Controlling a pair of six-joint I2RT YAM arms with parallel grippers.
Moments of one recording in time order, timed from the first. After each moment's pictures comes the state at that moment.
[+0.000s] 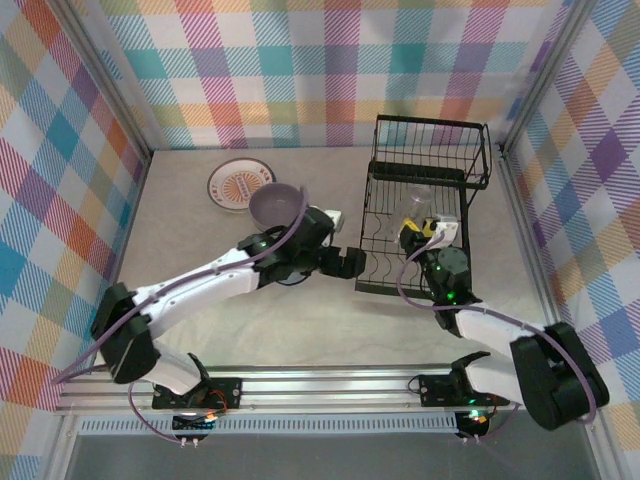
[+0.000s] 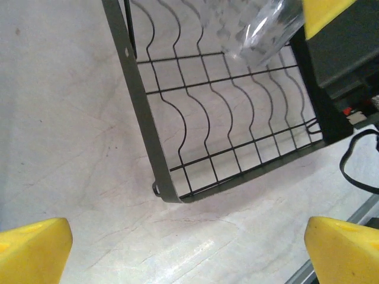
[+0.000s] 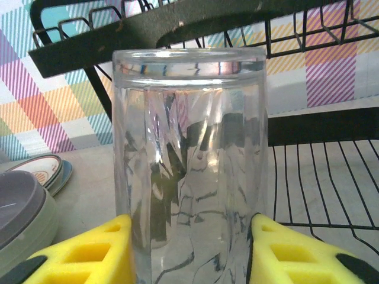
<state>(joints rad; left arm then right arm) -0.89 1.44 1.19 -0.50 0.01 -0.57 0.37 1.15 0.27 0.81 0.17 0.30</state>
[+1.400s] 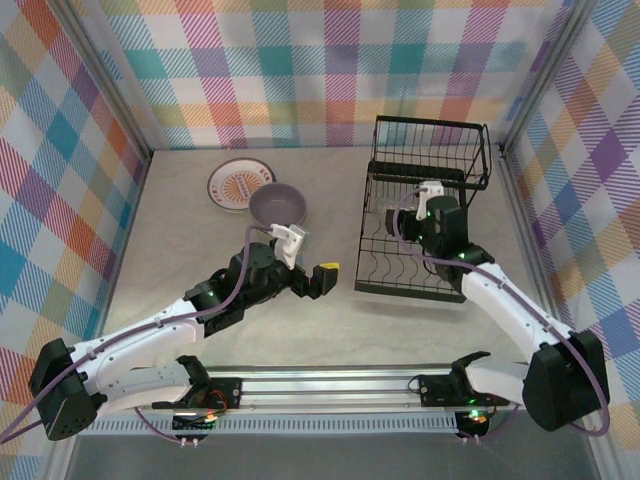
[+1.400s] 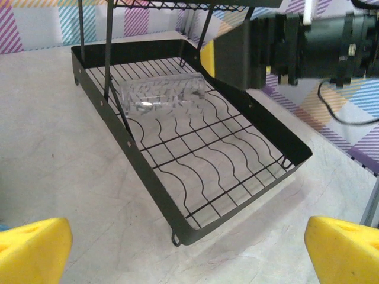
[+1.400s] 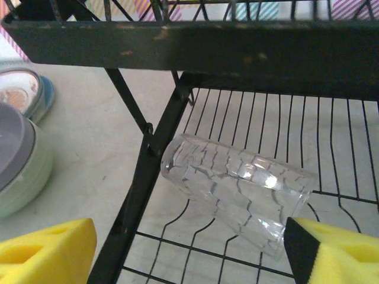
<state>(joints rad) -0.89 1.02 0.72 -0.03 -0.04 -0.28 0.37 1.19 0.82 -0.13 0.10 0.22</state>
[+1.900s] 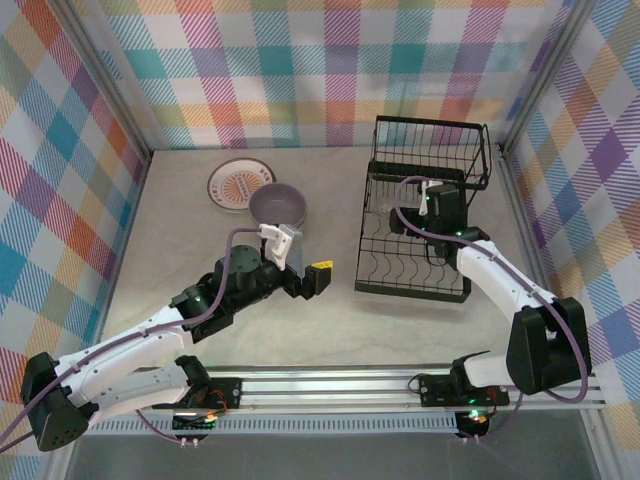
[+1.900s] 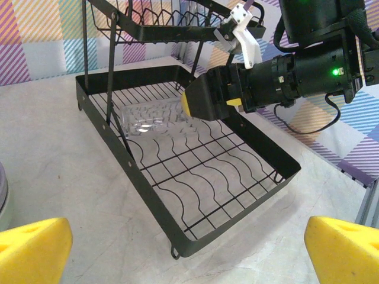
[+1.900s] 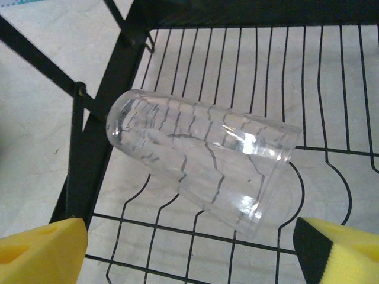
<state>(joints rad) -0.89 0.93 0.72 -0.03 -0.05 -0.26 0.27 1.35 0.90 -0.25 0.02 0.27</state>
